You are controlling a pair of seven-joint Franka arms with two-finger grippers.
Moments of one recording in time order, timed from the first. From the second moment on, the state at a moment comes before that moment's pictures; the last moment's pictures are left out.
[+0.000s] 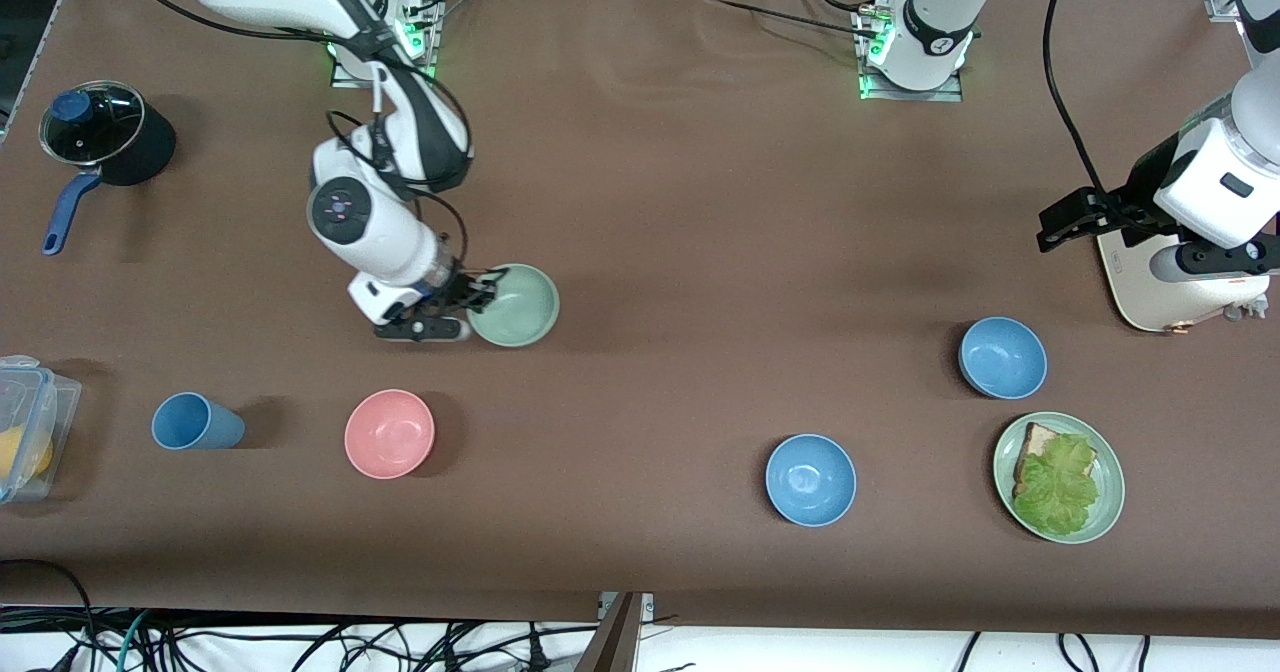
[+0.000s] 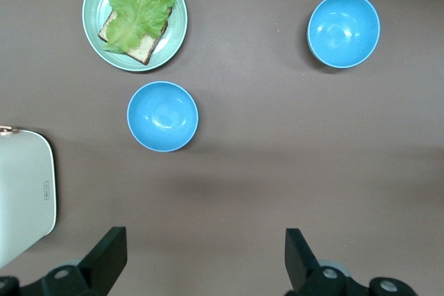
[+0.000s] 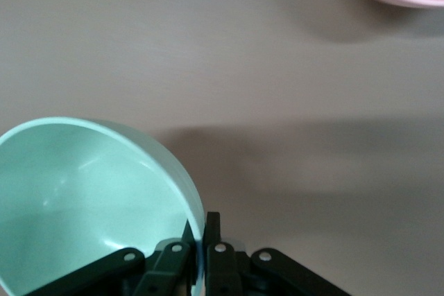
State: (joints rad) left arm 0.06 0.11 -0.14 -1.51 -0.01 1.59 -0.19; right arm 0.27 0.46 0.21 -1.89 0.07 2.40 0.48
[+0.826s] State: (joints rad) left arm 0.06 0.11 -0.14 -1.51 -0.01 1.59 -0.19; right arm 0.55 0.78 0.20 -1.57 0.07 2.48 0.89
